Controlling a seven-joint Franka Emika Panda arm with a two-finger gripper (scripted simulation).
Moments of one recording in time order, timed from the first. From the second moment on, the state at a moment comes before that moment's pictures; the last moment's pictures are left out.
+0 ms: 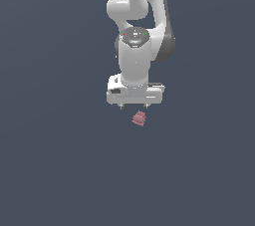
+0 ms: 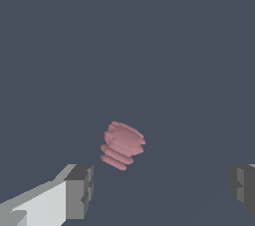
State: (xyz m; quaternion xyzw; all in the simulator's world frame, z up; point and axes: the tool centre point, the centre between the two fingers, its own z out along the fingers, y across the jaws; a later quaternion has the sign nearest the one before) arm 0.001 0.026 0.176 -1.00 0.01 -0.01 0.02
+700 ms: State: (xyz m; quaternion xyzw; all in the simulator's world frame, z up) arm 0.014 0.011 0.180 -1.00 0.00 -0.02 0.00
